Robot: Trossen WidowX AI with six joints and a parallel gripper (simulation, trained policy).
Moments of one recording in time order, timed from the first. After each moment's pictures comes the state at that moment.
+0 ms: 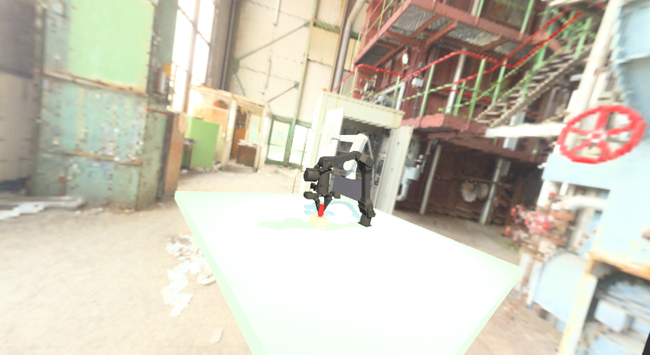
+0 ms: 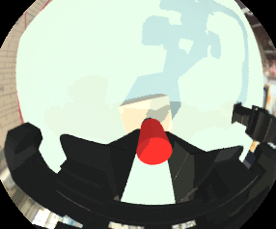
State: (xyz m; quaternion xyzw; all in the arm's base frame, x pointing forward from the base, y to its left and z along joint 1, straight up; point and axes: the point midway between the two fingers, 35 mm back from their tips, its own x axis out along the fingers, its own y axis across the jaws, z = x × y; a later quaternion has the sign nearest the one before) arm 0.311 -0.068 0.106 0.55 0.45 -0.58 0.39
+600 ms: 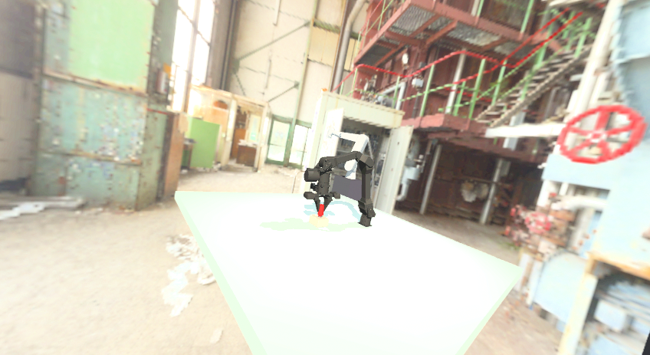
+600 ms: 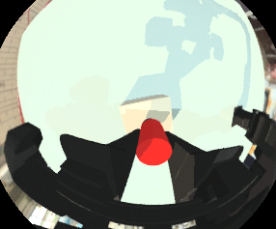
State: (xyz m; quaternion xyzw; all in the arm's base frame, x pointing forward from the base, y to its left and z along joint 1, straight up) arm 0.310 -0.068 0.104 0.55 0.46 -0.58 0.40
